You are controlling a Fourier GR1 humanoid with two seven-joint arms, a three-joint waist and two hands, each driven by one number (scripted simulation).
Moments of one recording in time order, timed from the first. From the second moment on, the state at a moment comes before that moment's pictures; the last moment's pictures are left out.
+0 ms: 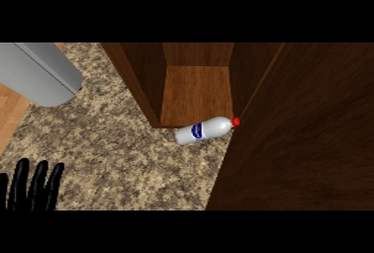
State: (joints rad) left arm 0.49 0.32 -0.36 -2.26 0.43 0.20 -0.36; right arm 0.57 -0.28 0.53 -2.30 0.04 0.32 -0.04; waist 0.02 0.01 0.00
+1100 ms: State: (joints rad) left arm 0.83 0.44 -0.04 -2.31 0.66 -0.14 -0.50; right arm 0.20 -0.03 0.72 -2.22 0.05 0.10 0.35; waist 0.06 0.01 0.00
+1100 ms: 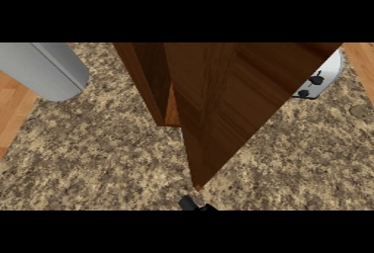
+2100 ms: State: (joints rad) left arm 1.01 0.43 0.29 -2.27 0.97 -0.45 -0.49; right arm -0.56 -0.01 0.29 -1.65 -0.47 0.06 0.38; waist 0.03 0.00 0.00
